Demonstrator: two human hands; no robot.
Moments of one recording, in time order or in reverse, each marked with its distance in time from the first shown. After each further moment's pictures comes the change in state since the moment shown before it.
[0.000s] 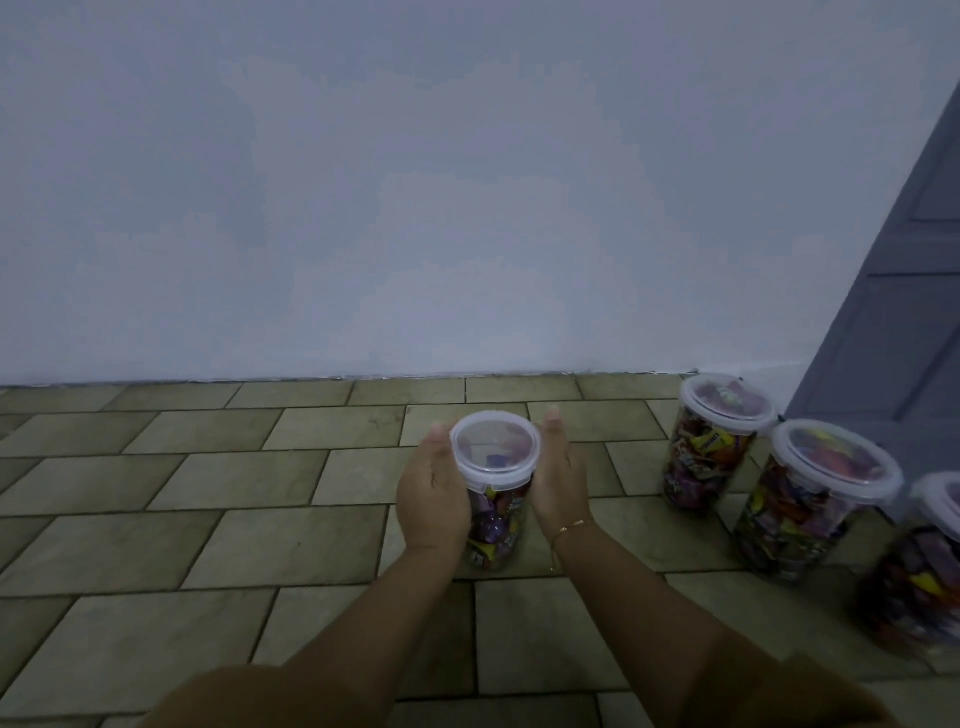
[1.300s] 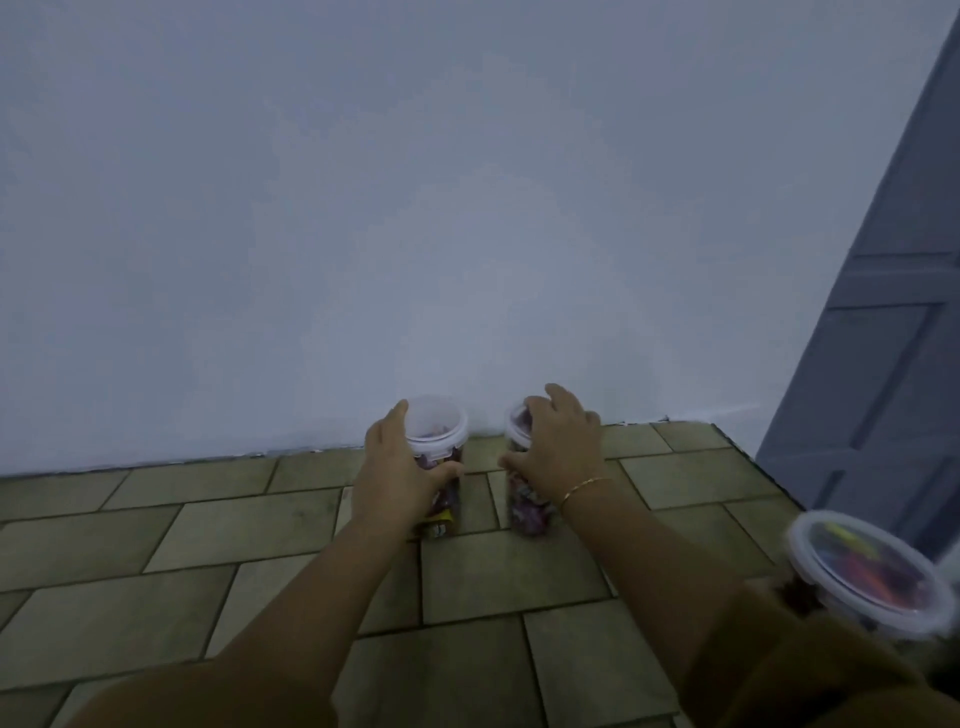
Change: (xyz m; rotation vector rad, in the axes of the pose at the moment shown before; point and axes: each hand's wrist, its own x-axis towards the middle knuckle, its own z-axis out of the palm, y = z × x) left_hand 0.148 -0.007 0.062 0.514 -0.289 0.118; right_hand 0.160 -0.018 -0.026 -1.297 -0.034 -0.368
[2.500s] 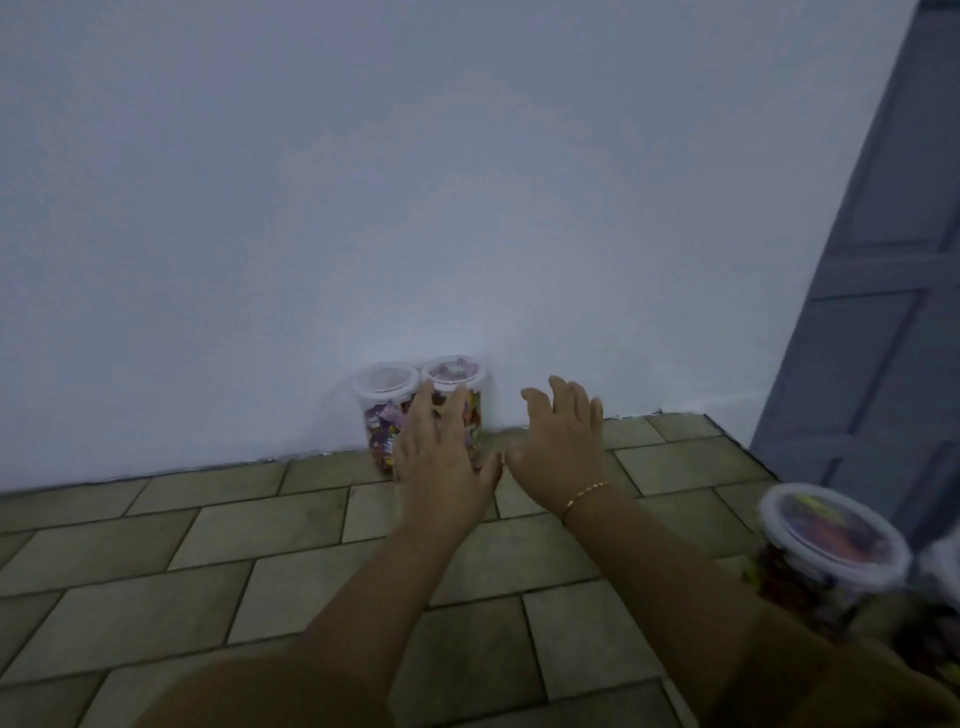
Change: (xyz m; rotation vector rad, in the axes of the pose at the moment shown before) left_hand -0.030 0.038 0.016 0.270 0.148 0.314; right_hand -0.033 -0.021 -0.030 0.107 0.059 0.019
